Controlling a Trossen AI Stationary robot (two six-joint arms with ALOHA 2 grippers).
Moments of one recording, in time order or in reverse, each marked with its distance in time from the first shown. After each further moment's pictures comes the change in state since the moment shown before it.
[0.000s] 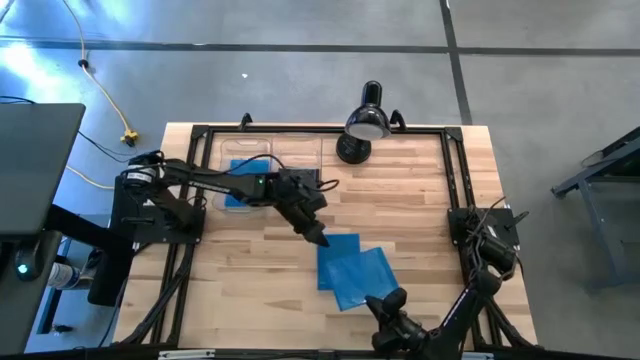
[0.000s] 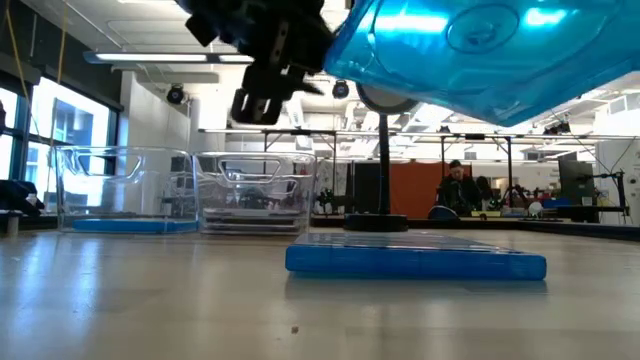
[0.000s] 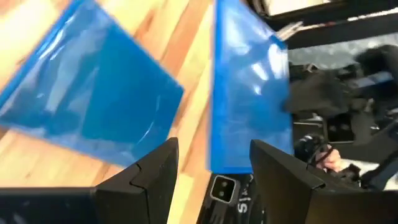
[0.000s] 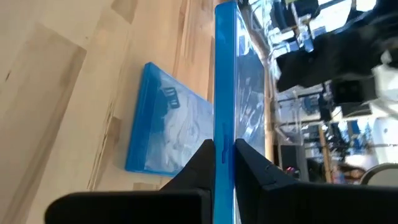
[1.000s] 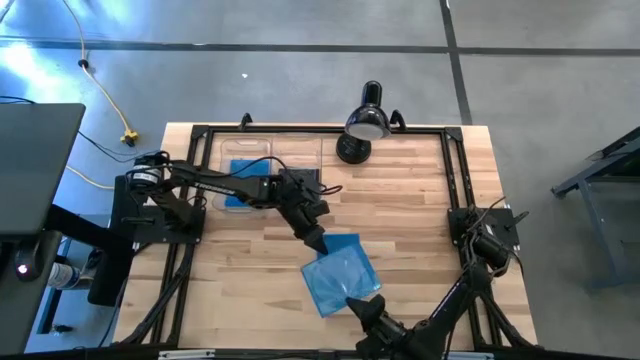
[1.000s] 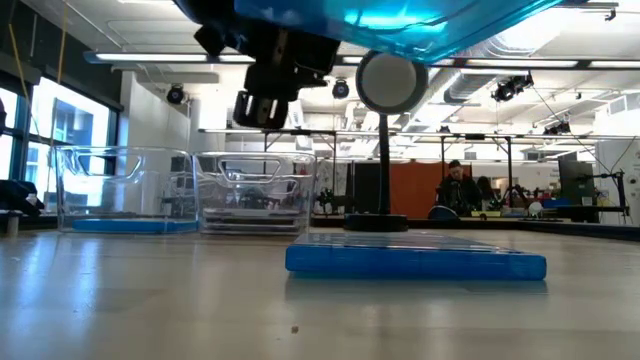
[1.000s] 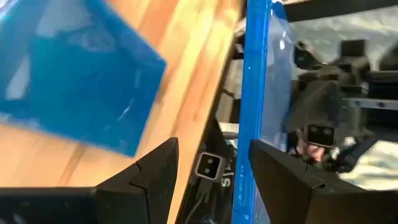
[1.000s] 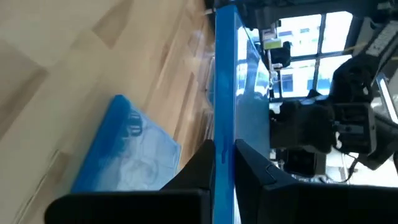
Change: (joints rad) left arm -0.013 0.042 -0.001 0.042 0.138 -0.031; right arm -0.076 0.000 -0.002 0.320 0.138 -0.563
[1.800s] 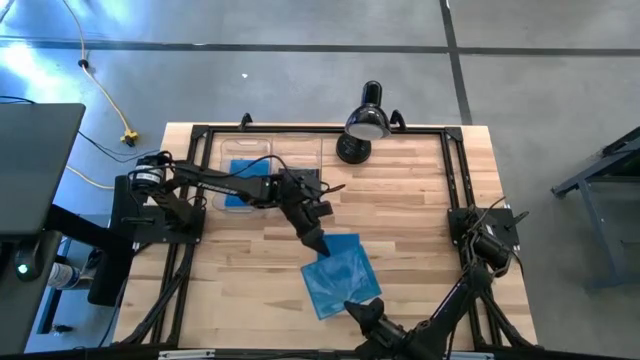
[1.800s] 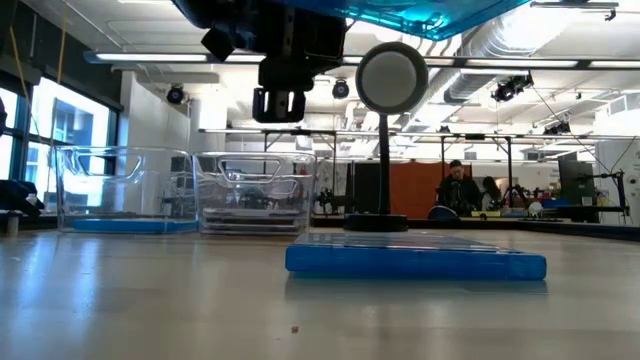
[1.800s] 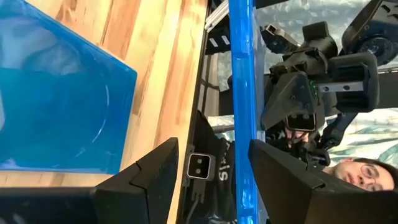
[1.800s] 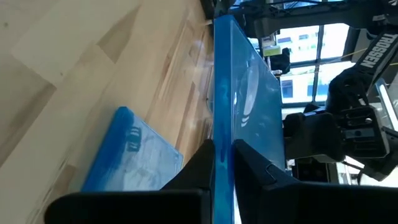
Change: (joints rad) left arm 0.010 0.019 0.001 0.116 0.086 0.086; right arm -0.003 0.000 -0.005 0.078 0.001 -0.061
